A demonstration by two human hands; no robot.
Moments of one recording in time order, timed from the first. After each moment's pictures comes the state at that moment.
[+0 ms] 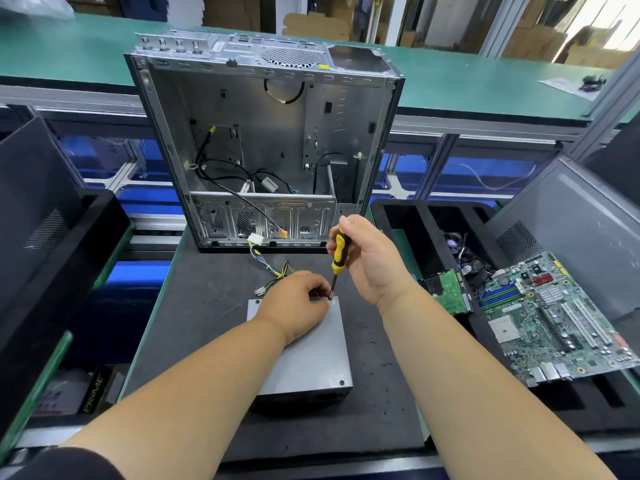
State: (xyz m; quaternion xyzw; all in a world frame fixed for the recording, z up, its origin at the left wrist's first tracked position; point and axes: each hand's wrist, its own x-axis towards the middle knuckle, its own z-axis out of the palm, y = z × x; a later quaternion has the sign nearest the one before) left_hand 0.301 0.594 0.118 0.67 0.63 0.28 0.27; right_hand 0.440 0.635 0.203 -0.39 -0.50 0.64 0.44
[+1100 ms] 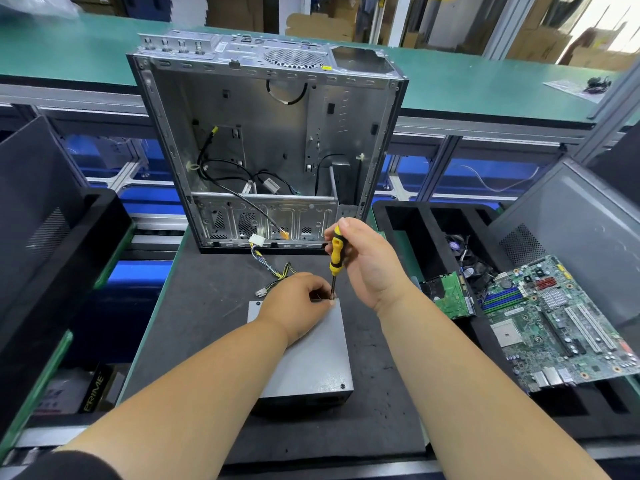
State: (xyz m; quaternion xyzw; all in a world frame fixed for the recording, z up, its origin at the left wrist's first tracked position) left_hand 0.302 0.596 0.117 0.64 0.64 0.29 0.30; right_hand 0.435 0.635 0.202 -0.38 -0.52 0.63 0.44
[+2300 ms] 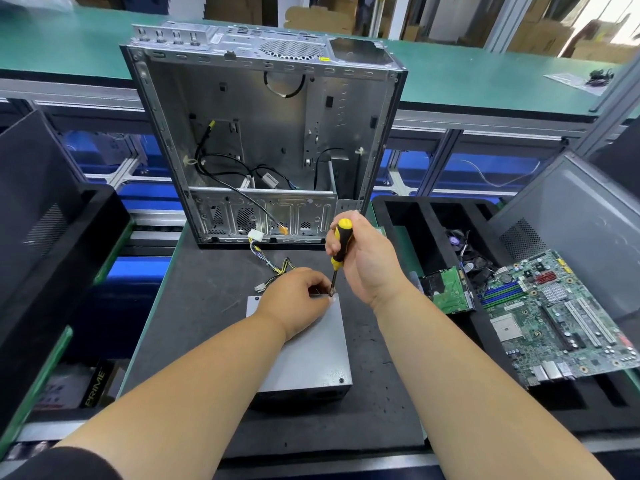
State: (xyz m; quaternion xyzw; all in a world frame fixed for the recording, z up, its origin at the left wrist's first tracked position) left_hand 0.302 0.595 0.116 0.64 0.64 0.29 0.30; right_hand 0.429 0.633 0.200 -0.36 -0.45 0.67 0.47
